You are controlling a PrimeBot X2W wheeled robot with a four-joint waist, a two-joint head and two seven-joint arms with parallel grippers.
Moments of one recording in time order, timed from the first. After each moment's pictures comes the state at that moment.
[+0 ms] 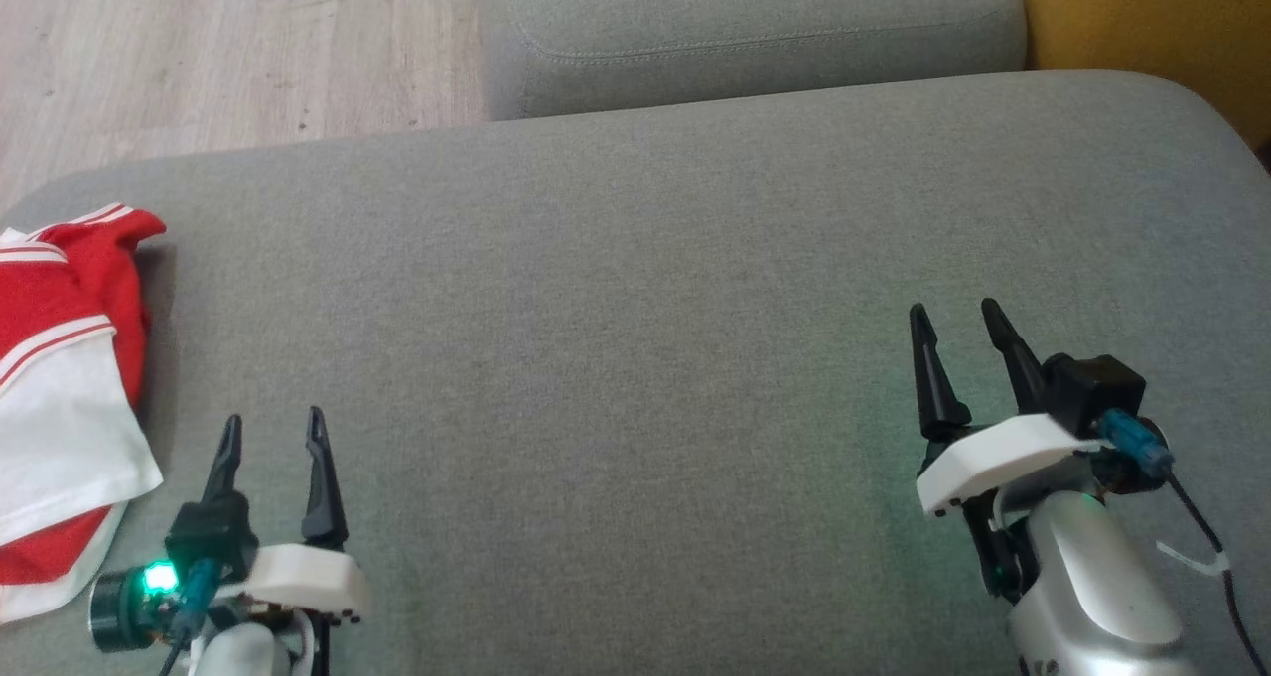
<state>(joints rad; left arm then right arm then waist) -0.16 0.09 0.01 0.51 -0.08 0.00 -0.25 -0.32 -0.05 0.09 0.63 0.17 0.13 -0.25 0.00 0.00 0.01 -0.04</state>
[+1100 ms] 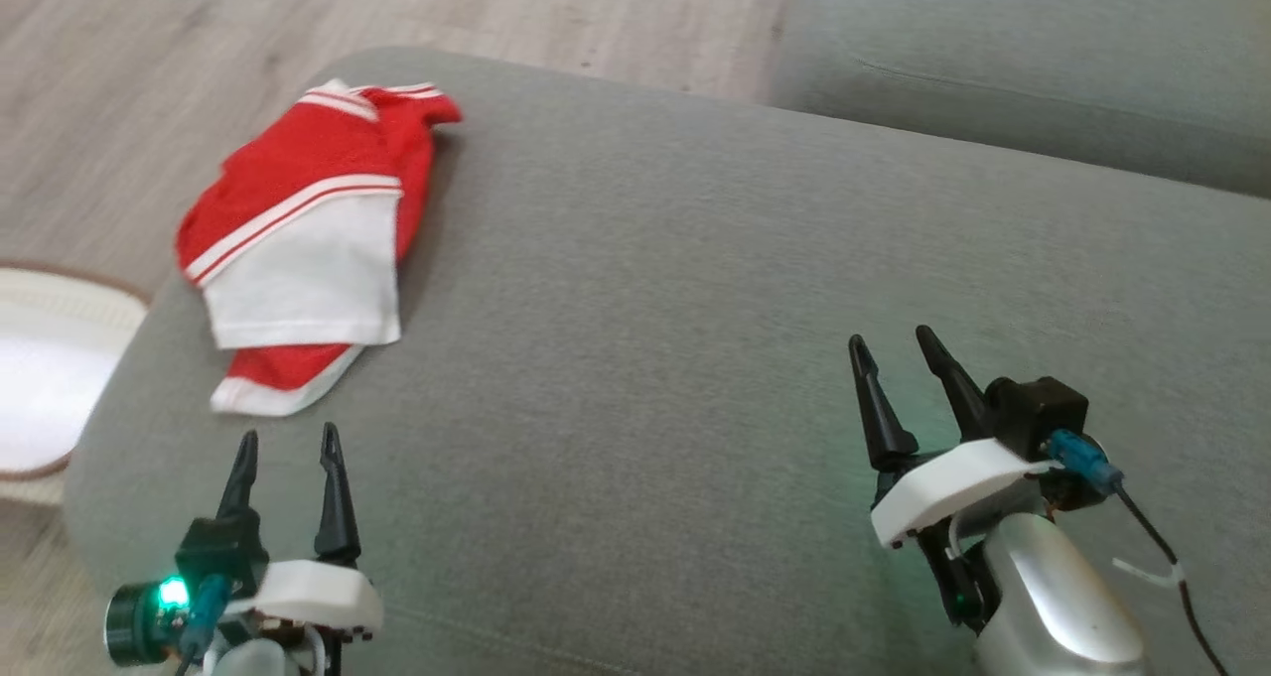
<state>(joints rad) -0.13 0.05 0.05 0.51 -0.06 -0.04 -0.25 -0.29 -0.05 0.22 0.63 0.25 0.13 -0.25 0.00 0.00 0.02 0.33</state>
